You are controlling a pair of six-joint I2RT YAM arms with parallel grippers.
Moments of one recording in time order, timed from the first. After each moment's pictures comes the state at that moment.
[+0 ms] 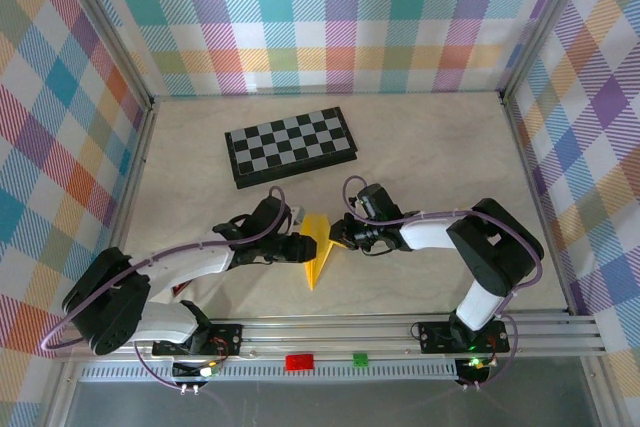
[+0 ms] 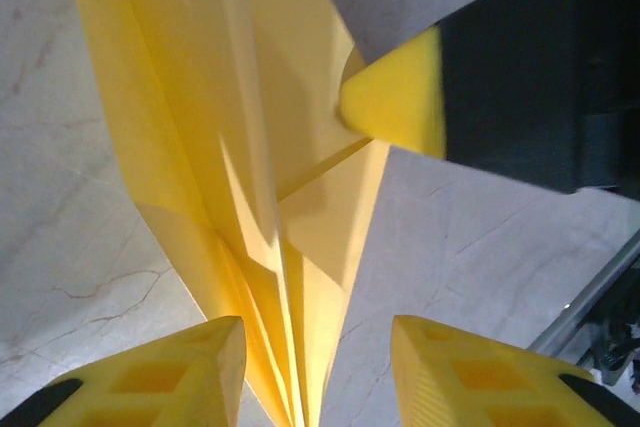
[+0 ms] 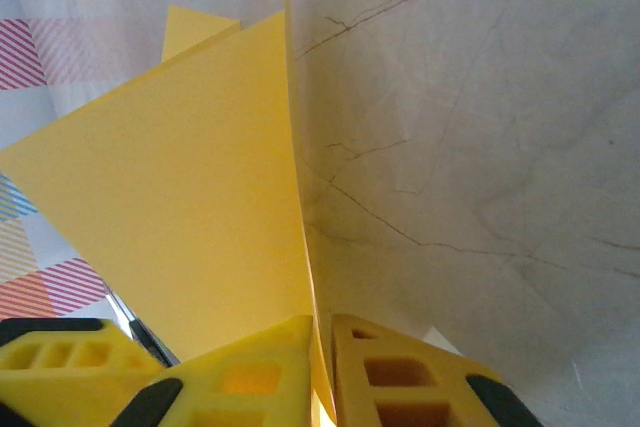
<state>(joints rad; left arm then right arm) -0.75 1.31 0.61 -0.23 0.30 -0.66 0.69 1.68 0.66 0.19 -0.52 0.99</state>
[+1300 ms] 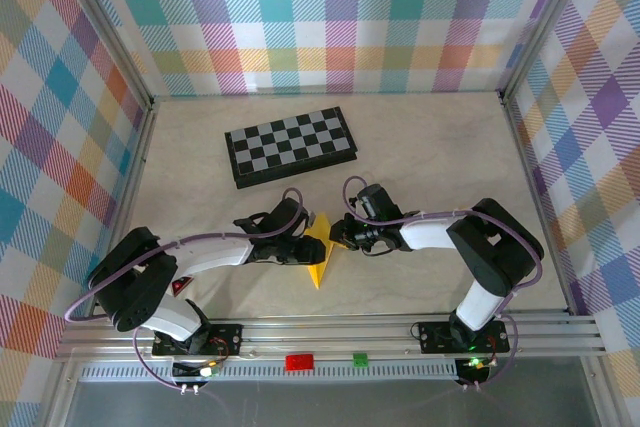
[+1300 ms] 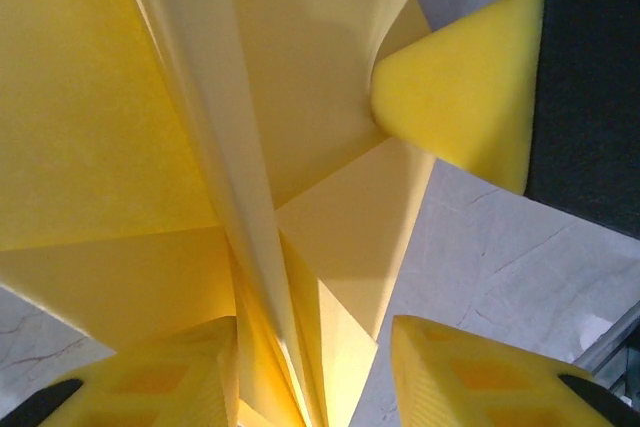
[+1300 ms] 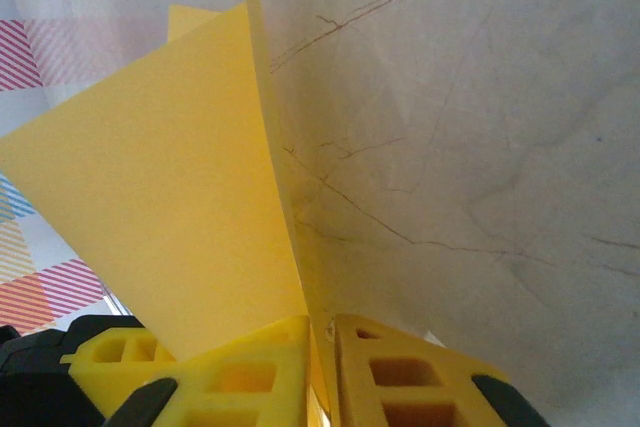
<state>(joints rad) -0.81 1.47 0.69 -0.24 0.27 -0.74 0.69 1.68 0.66 0.18 -0.52 0.99</state>
